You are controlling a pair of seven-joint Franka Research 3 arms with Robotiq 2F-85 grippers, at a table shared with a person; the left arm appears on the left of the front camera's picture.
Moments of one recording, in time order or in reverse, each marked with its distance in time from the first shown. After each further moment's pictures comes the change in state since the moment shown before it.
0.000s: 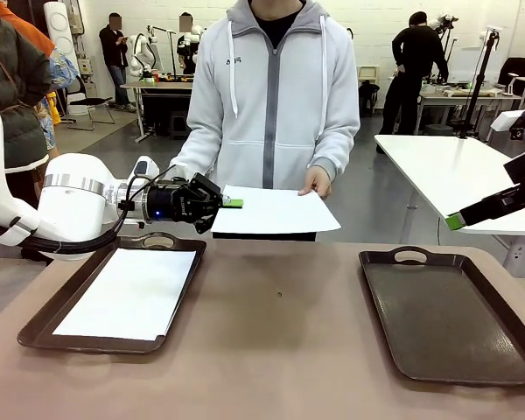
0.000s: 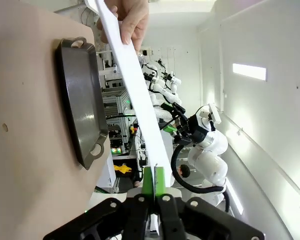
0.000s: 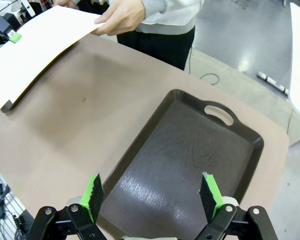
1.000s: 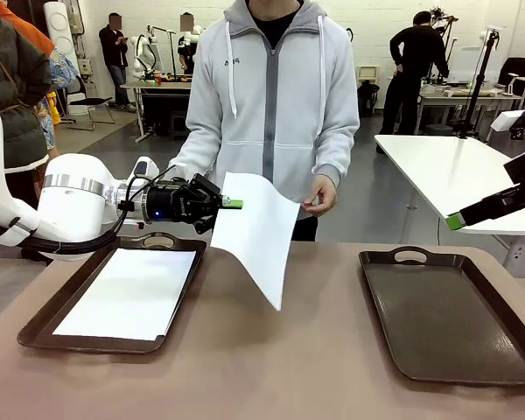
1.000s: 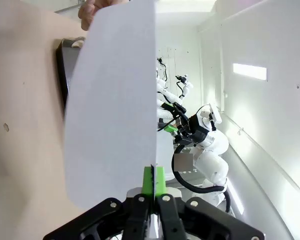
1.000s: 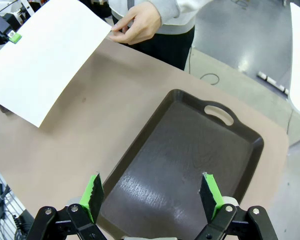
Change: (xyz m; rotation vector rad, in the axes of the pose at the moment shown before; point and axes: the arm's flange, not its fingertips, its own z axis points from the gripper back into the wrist) left arm 0.000 0.001 0.000 0.003 0.000 -0.002; right arm 0.000 0.000 0.000 0.000 0.000 0.000
